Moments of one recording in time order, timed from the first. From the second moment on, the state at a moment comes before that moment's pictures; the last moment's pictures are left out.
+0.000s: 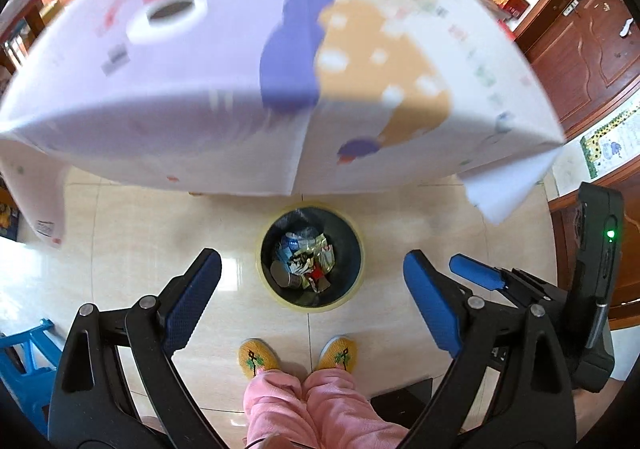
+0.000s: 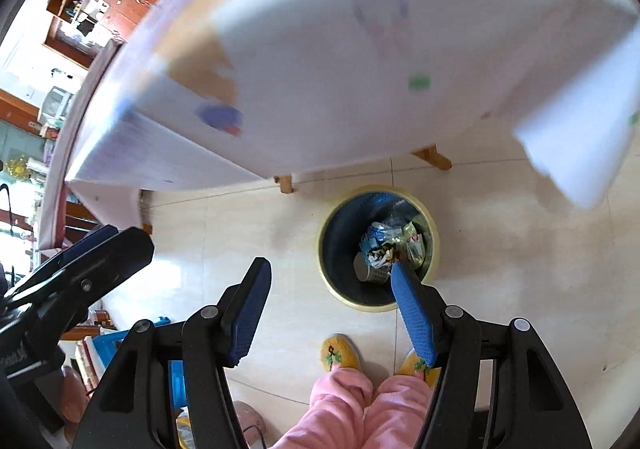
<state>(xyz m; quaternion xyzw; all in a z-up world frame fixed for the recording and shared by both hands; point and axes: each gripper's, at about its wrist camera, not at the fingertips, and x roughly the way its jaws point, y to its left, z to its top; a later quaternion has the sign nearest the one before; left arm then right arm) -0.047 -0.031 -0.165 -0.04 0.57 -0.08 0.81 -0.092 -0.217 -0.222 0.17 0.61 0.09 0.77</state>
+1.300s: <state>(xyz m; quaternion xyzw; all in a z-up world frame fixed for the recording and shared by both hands) -0.080 -0.005 0.156 -0.05 0.41 0.03 0.91 -0.094 -0.256 0.112 0.09 0.39 0.17 0.90</state>
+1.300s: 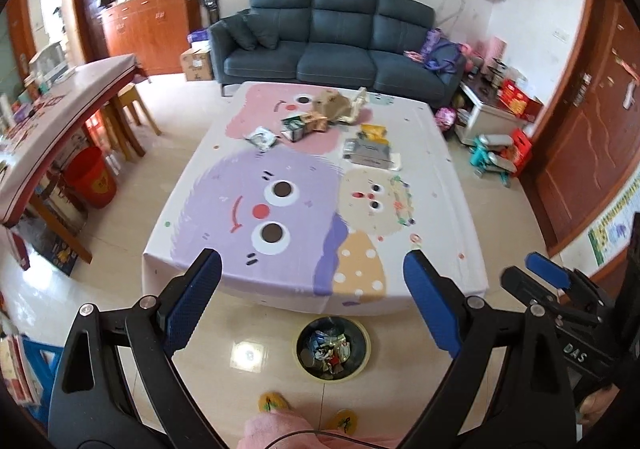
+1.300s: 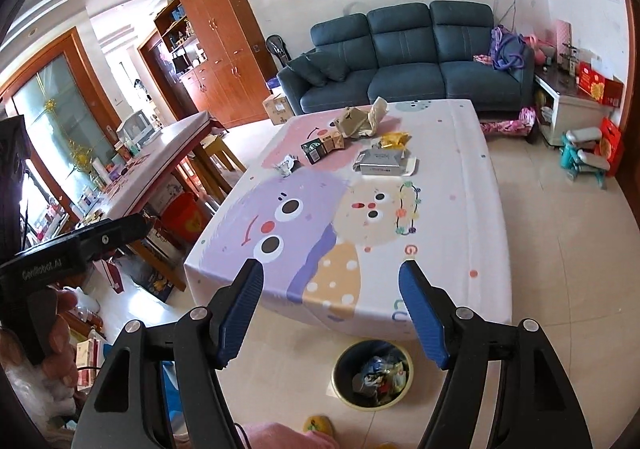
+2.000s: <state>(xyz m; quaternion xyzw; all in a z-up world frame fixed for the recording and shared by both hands) 0.250 0.148 0.006 -0.18 0.52 0.03 0.83 0.187 -0.190 0.039 0.11 0.46 0.07 0.88</state>
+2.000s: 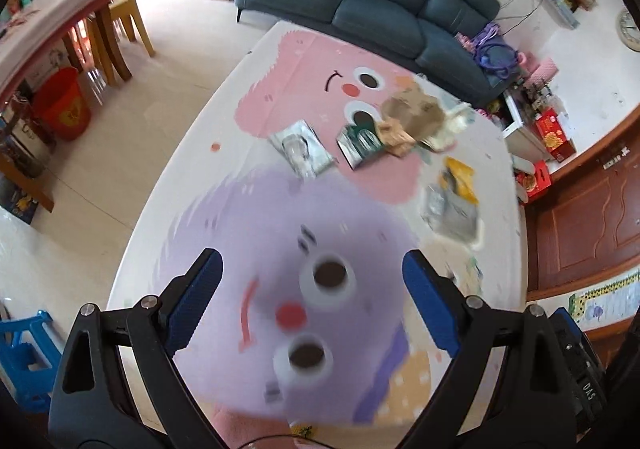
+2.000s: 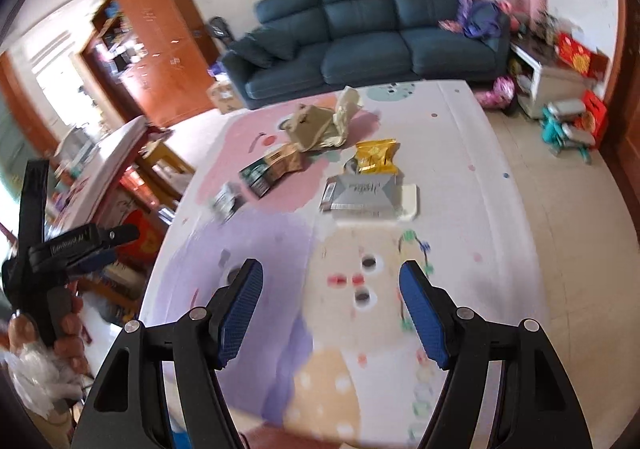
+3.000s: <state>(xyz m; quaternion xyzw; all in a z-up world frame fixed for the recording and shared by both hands) 0.463 0.159 -0.161 -0.15 0.65 0.07 0.74 0.503 -0.165 -0.155 0.08 0.60 -0.03 0.80</state>
